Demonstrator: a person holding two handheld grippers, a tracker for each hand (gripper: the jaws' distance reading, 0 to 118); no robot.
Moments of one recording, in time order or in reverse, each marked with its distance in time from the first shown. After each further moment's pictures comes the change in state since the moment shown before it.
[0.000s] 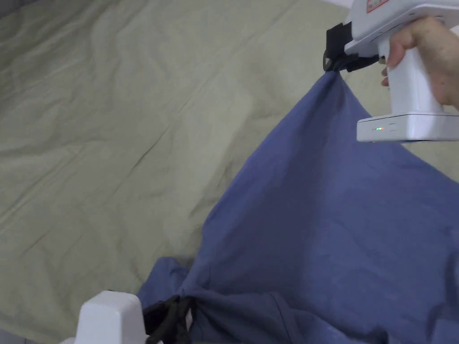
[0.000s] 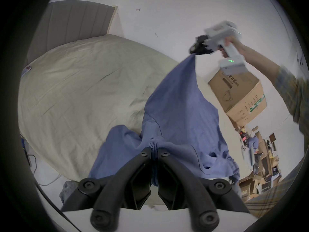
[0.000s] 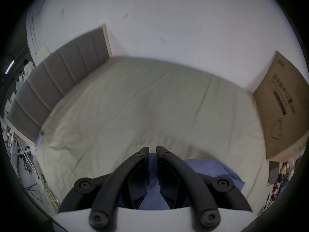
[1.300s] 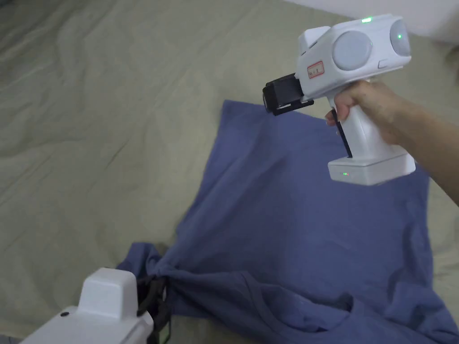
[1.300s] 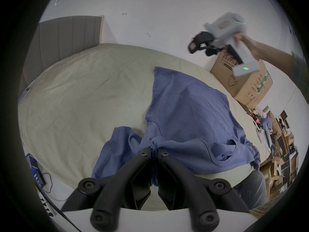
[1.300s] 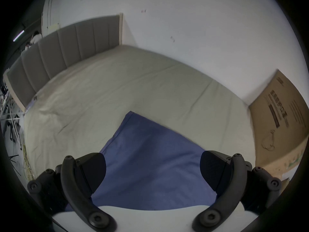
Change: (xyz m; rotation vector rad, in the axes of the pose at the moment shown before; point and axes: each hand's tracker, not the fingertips) left arm -0.007 -0.017 -0.029 -0.017 0.099 -0.195; right arm -0.005 -0.055 -0.088 -0.069 -0.059 0.246
